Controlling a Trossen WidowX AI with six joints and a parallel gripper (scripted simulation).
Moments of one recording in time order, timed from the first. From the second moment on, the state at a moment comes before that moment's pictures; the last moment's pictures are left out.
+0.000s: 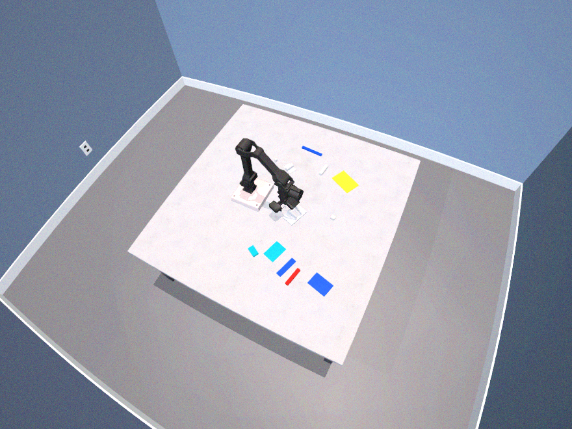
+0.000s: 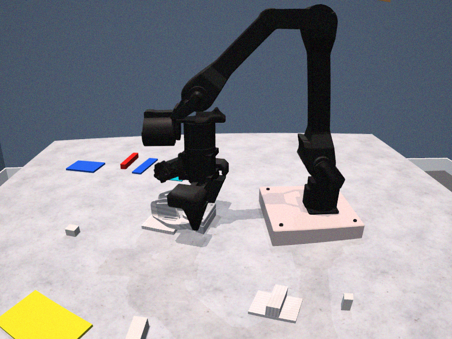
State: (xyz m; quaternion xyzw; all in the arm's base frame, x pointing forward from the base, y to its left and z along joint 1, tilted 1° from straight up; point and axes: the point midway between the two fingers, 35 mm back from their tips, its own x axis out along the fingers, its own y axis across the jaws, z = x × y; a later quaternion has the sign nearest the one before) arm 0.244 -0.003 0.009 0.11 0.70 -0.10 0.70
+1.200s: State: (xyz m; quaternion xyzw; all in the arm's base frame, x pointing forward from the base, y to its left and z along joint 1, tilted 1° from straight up) arm 0.229 -0.004 0.088 0.11 0.71 -0.10 0.69
